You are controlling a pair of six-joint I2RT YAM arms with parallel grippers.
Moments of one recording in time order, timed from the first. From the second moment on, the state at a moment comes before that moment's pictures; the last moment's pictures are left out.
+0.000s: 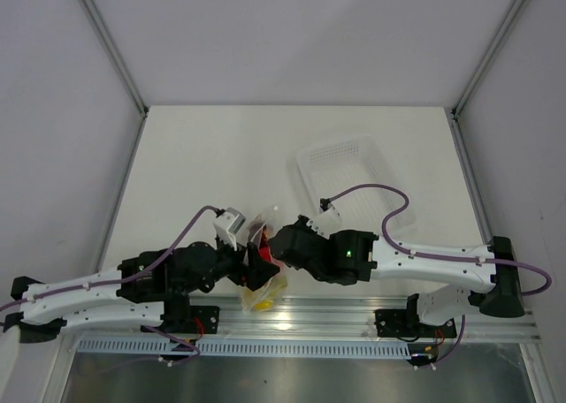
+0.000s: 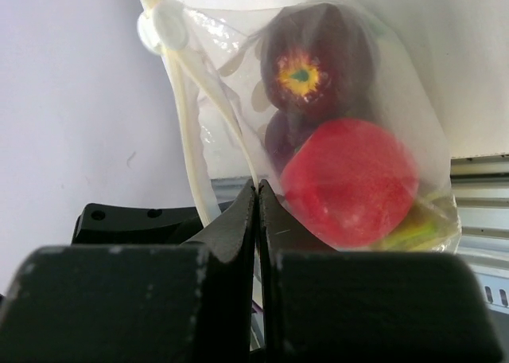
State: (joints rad) left arm -1.35 0.57 0.68 -0.55 -0.36 -0.73; right arm 1.41 1.38 1.26 -0.72 0.63 1.83
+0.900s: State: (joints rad) left arm -1.60 0.85 0.83 -0.79 -0.73 -1.02; right arm 1.42 1.38 1.23 -0.72 0.62 1.95
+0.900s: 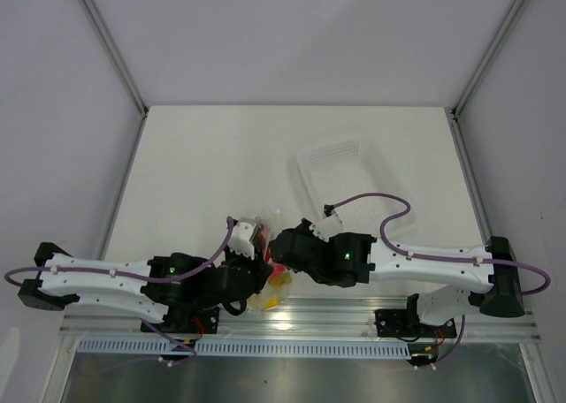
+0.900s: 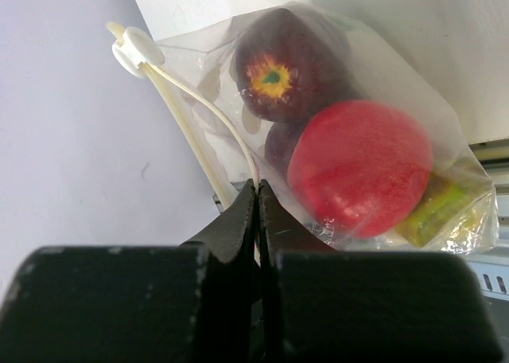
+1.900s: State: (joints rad) left arm -1.53 0.50 0.83 -0.86 -0.49 -0.80; right arm 1.31 1.13 1.19 -0.48 0.47 0.97
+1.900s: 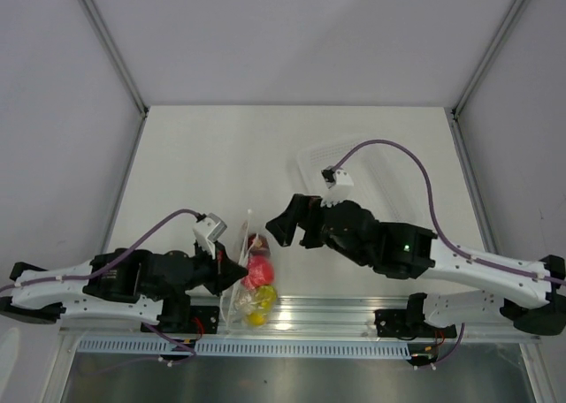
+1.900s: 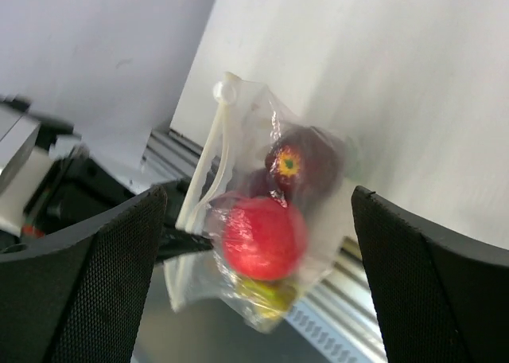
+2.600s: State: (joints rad) left arm -1.53 0.37 0.93 -0.91 0.00 -0.63; right arm 1.02 0.94 1.01 -0.30 -0.54 0.12
